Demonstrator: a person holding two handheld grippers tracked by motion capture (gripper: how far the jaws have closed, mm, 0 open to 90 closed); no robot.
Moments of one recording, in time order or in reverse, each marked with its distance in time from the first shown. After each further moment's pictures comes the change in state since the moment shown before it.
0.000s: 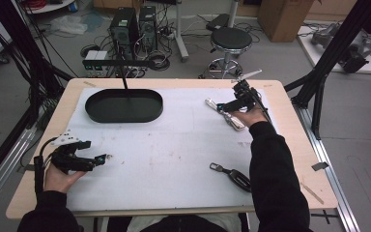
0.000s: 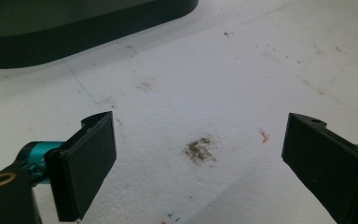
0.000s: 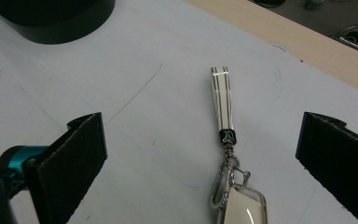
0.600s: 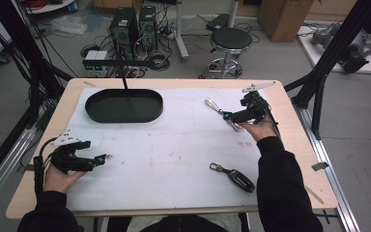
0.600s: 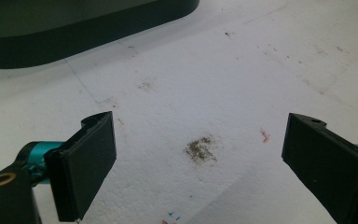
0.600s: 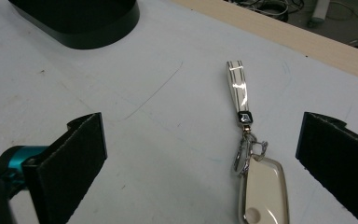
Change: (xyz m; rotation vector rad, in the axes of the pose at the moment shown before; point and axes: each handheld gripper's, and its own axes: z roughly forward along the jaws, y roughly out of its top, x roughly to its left) left arm -0.001 0.000 -0.001 -0.002 0.006 0.003; right arm 0.016 -0.035 -0.036 -0.110 0.021 0.030
